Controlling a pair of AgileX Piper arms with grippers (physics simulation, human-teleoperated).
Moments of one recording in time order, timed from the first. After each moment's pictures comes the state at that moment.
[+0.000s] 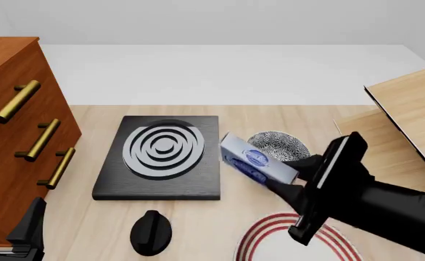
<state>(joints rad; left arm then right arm) 0.00 0.00 0.00 0.00 0.00 0.74 0.88 -0.64 0.32 -0.32</state>
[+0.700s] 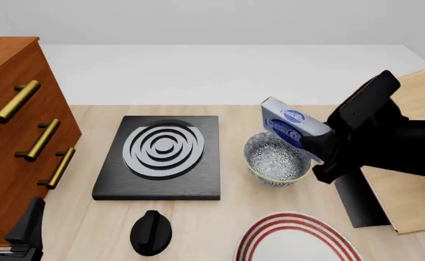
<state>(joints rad) 0.00 0.00 -0.02 0.01 0.00 0.48 0.98 -0.95 0.68 -0.30</state>
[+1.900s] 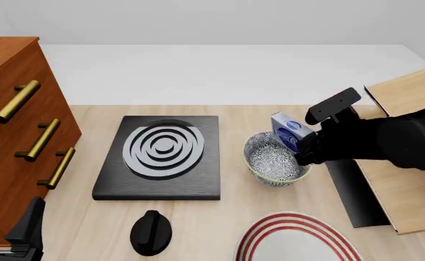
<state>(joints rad) 0.00 0.00 -0.01 0.01 0.00 0.31 1.26 -0.92 0.54 -0.23</state>
